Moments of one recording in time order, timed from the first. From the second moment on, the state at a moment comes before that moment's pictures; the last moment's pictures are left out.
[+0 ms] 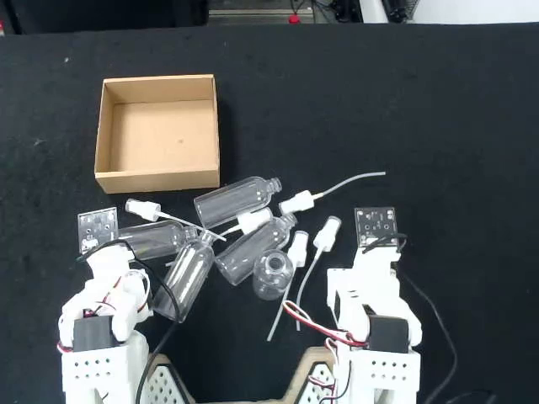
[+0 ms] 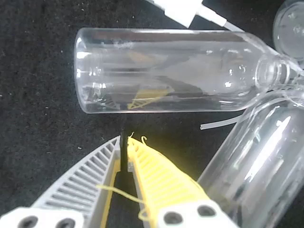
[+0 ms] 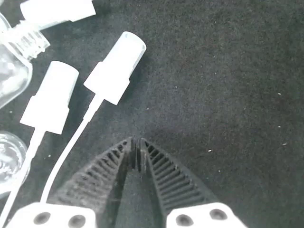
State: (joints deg) left arm -12.5 -102.8 96.8 72.0 2.0; right arm 5.4 -103.0 96.7 73.0 4.8
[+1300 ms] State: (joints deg) left arm -0.8 -102.8 96.8 62.8 1.6; right arm 5.4 -103.0 96.7 73.0 4.8
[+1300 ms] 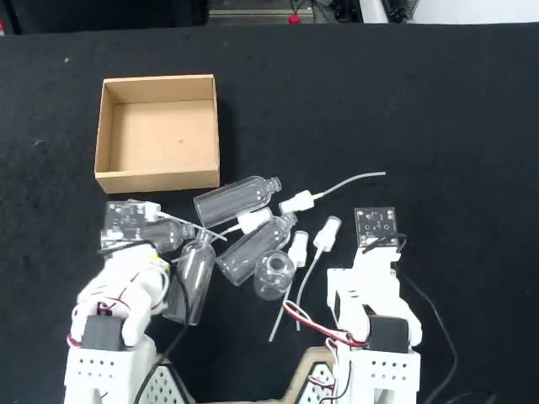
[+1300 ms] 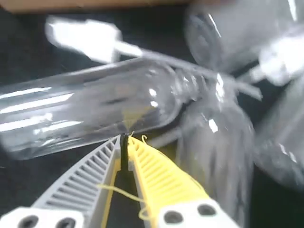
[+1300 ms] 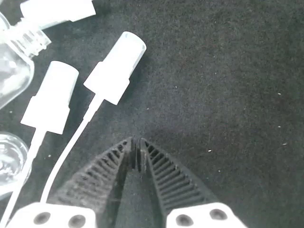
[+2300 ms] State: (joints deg) left arm -10.9 -102.8 96.8 61.0 1.6; right arm 5.4 -103.0 96.7 73.0 4.8
